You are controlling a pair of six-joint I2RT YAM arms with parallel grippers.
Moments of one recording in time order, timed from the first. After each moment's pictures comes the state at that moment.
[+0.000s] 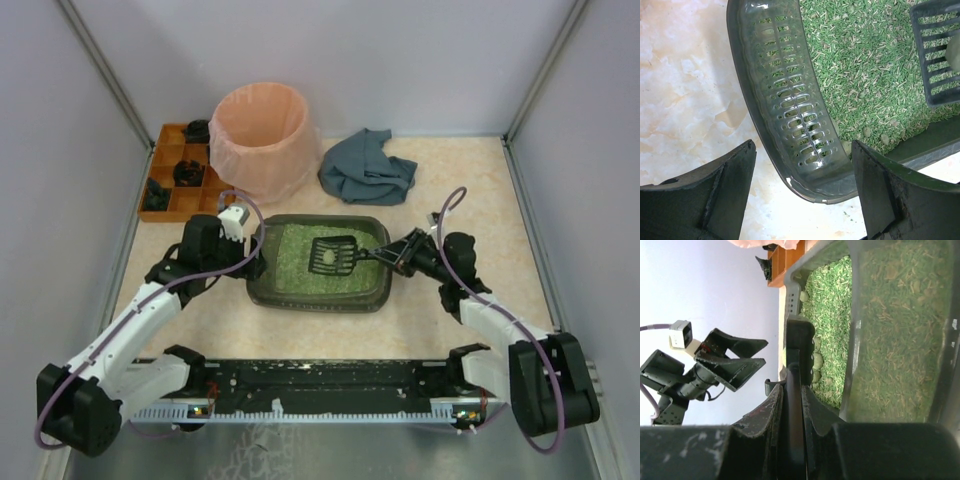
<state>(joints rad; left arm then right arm) -0.40 0.97 0.70 -0.40 0.13 -0.14 0.20 1.08 0.32 0.51 -0.64 1.15</state>
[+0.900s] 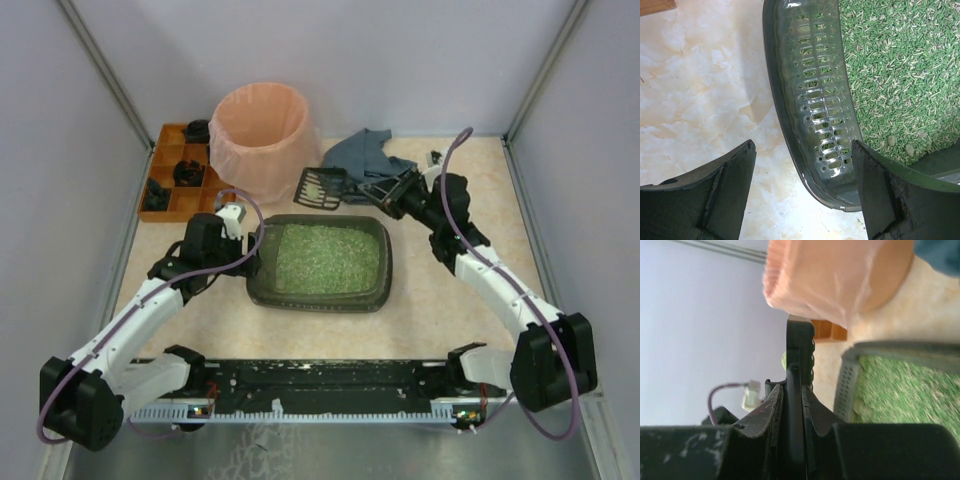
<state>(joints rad) -0.39 1.01 0.71 -0.41 0.03 -0.15 0.31 1.17 0.79 0.24 -0.41 1.17</state>
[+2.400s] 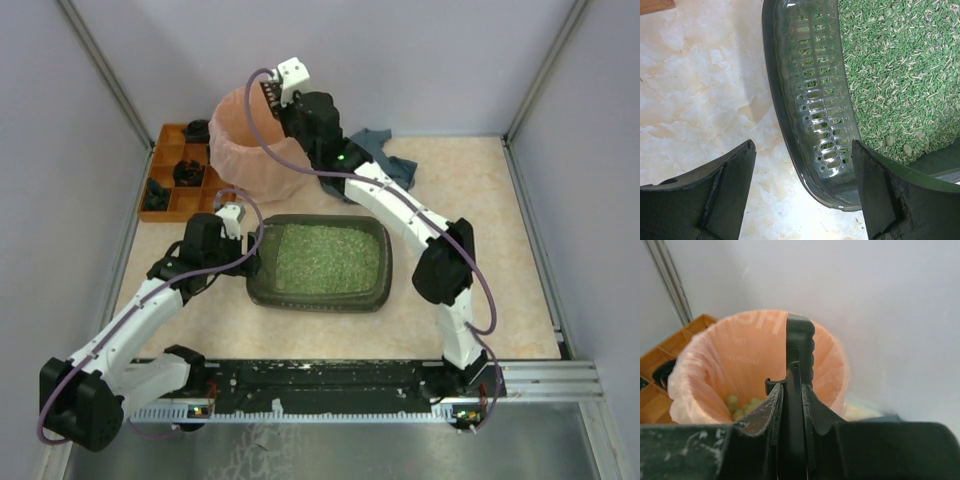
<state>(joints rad) -0.39 1.01 0.71 -0.41 0.03 -0.16 0.74 2.08 2.13 -0.04 0.28 -0.13</state>
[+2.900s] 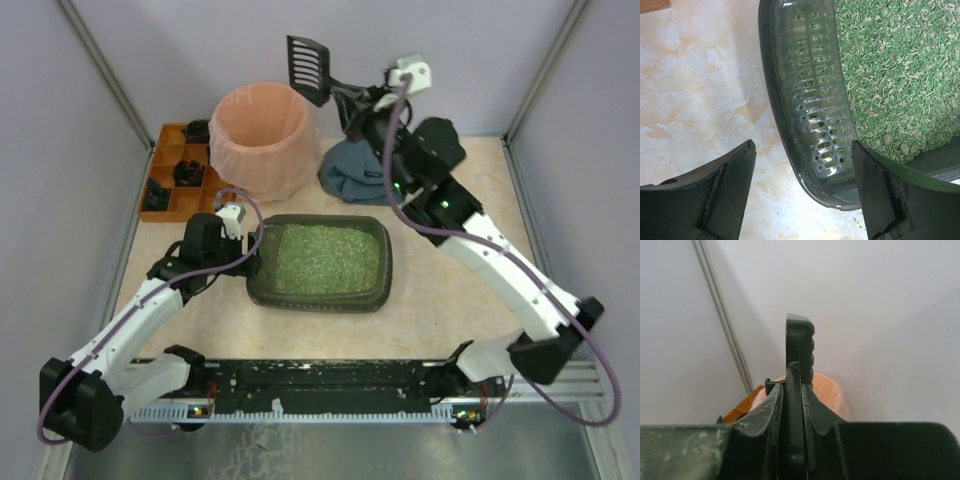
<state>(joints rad) -0.39 1.01 0.71 -0.41 0.04 -0.17 0.76 1.44 1.67 0.12 0.24 0.01</state>
